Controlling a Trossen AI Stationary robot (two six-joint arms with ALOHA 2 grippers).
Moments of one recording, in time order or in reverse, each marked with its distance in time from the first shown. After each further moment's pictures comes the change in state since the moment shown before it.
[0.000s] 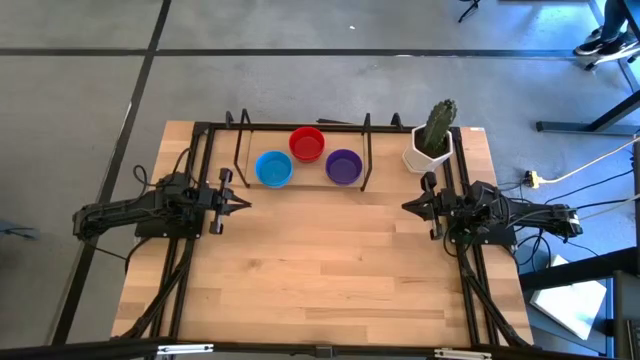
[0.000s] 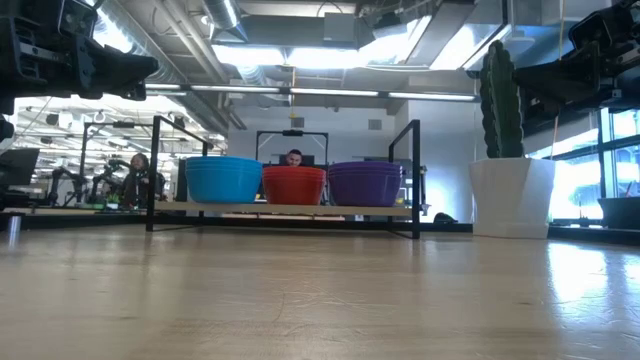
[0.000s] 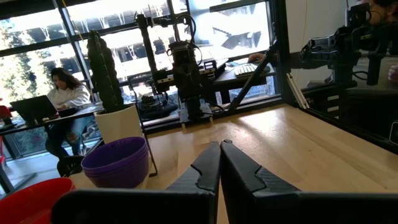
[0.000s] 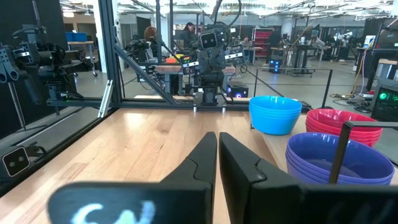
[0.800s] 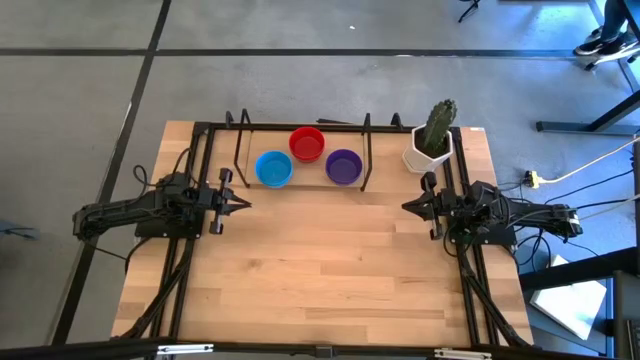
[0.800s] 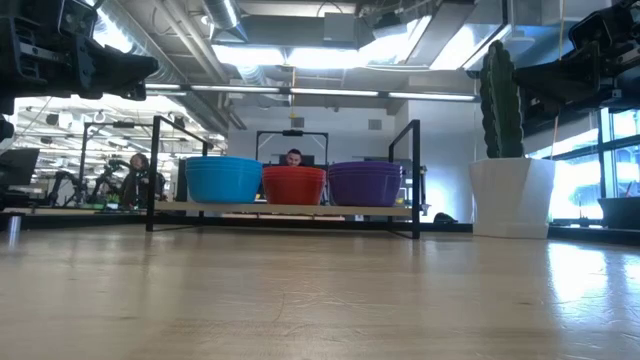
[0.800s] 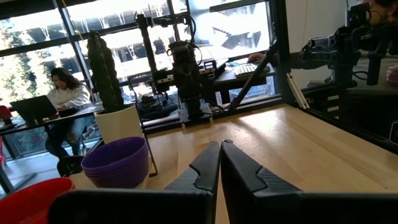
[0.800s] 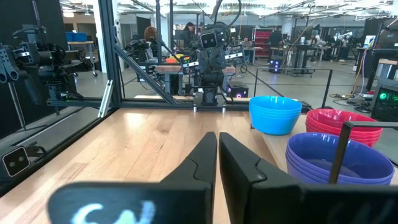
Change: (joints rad) left arm 0.000 0.000 0.000 0.000 0.000 0.000; right arm 0.000 0.000 0.000 0.000 0.000 0.000
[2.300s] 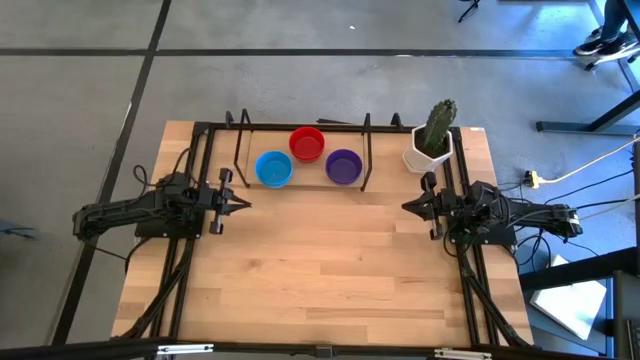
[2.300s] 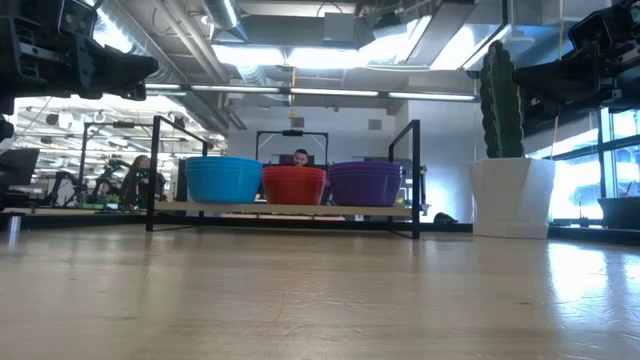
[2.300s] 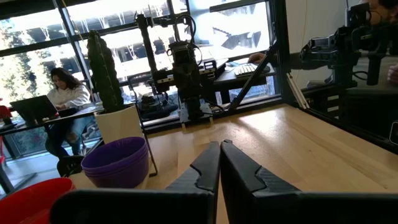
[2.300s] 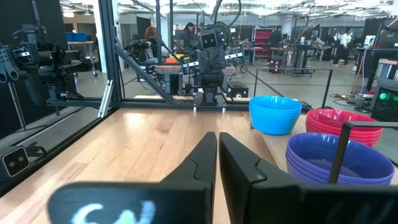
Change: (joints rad) left arm 0.000 0.000 0.000 0.000 0.000 0.000; right arm 0.000 0.000 0.000 0.000 0.000 0.000
